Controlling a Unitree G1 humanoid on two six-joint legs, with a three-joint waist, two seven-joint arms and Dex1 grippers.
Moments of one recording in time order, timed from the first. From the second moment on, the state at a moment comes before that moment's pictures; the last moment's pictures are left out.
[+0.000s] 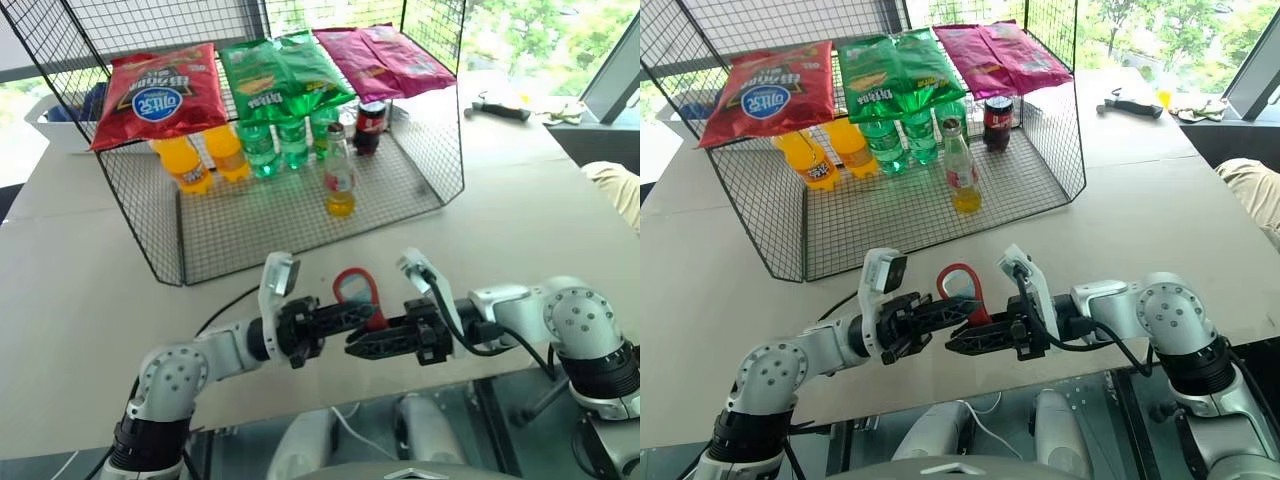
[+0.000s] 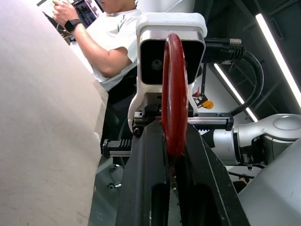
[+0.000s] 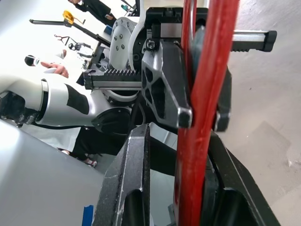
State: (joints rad) left arm -0.07 0.47 0.03 -0.38 -1.32 1.00 -0.76; right arm -0.44 -0.55 0.18 -0.38 1.54 1.31 0.38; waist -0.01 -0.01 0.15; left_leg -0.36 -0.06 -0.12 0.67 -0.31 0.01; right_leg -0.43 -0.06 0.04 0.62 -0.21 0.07
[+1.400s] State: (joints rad) left arm -0.16 0.39 0.20 -0.26 -1.22 0.81 -0.59; right arm -0.29 -0.48 0.12 -0.37 1.19 1.04 0.34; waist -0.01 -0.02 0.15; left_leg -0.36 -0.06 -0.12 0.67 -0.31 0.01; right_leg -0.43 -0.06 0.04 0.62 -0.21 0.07
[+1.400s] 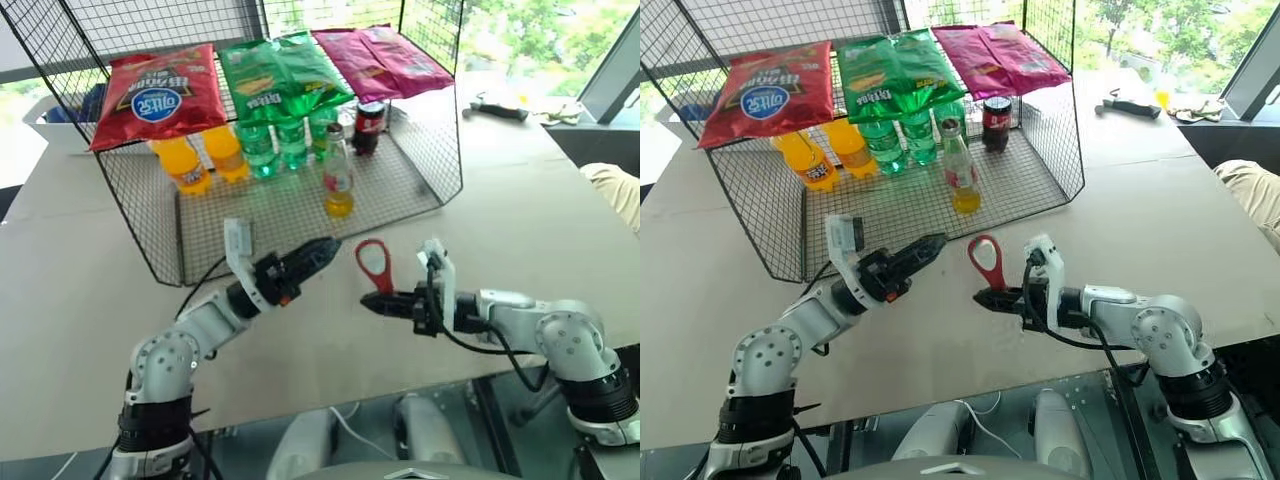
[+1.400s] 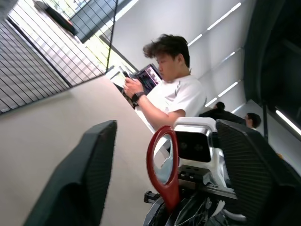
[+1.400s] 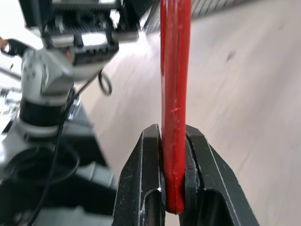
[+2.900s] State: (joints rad) left arm -0.95 0.10 0.05 1.06 -0.12 -0.42 -0.46; right arm -0.40 -0.24 0.11 -0.33 0.29 0.45 0.24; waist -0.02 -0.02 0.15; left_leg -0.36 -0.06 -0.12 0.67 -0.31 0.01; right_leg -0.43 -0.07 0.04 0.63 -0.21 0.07
